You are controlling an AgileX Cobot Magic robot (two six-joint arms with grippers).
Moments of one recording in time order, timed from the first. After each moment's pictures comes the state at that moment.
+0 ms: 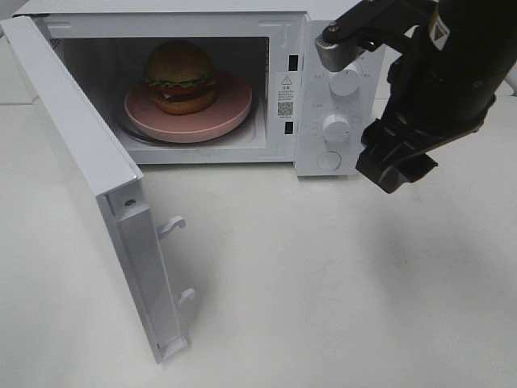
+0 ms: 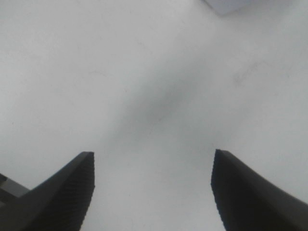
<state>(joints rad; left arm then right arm) 0.12 -0.01 -0.51 -0.25 1.08 0.16 0.64 1.47 -1.16 -0.29 1.06 0.06</state>
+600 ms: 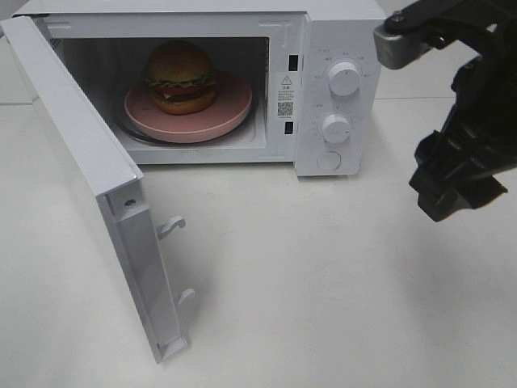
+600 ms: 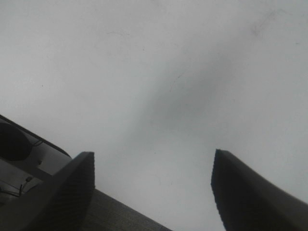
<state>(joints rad) 0.12 -0.01 -0.51 -0.25 1.08 0.16 0.64 1.28 -1.04 -0.21 1.12 0.11</state>
